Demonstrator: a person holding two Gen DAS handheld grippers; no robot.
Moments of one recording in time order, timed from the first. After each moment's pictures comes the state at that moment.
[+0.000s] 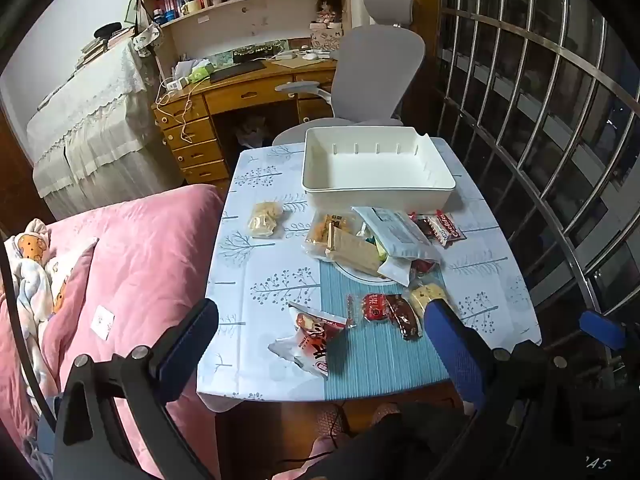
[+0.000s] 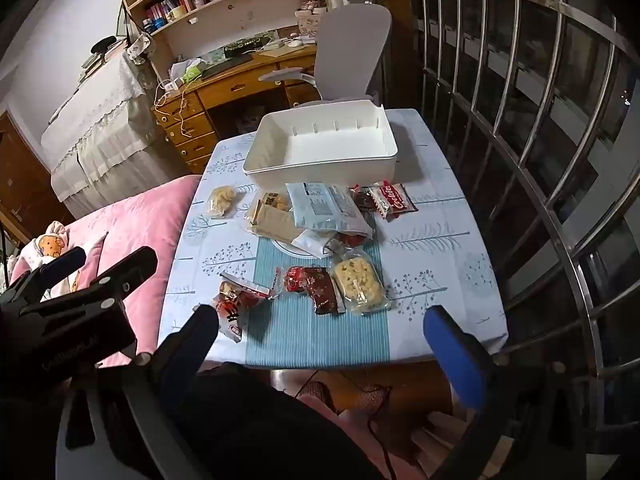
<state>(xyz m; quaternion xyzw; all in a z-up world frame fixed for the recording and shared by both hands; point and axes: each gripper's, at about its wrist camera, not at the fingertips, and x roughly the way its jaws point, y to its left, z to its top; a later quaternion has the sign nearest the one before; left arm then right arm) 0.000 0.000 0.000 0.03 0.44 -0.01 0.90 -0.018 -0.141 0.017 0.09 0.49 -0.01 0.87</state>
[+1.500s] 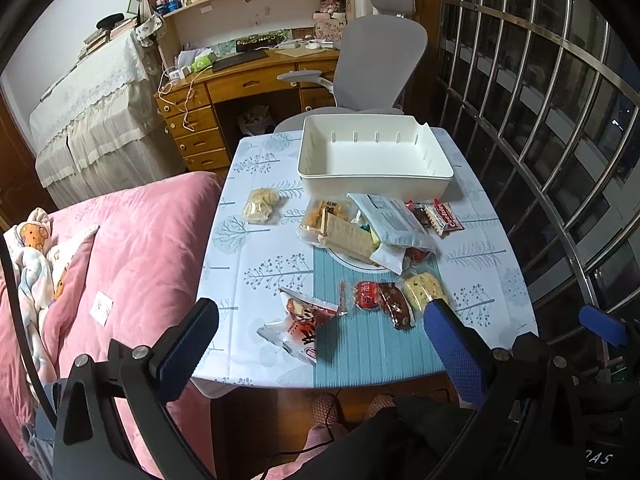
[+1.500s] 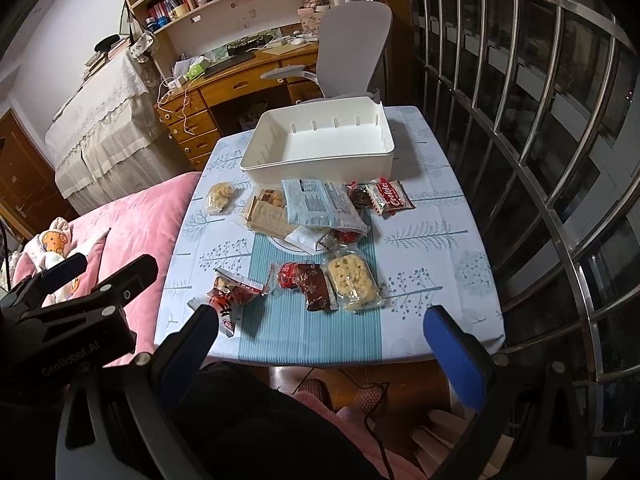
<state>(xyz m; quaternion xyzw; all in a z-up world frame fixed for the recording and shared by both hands) -0.010 -0.007 -0.002 0.03 0.46 -0.01 0.89 -0.020 -0.150 0.014 0.09 0.50 0.00 0.86</state>
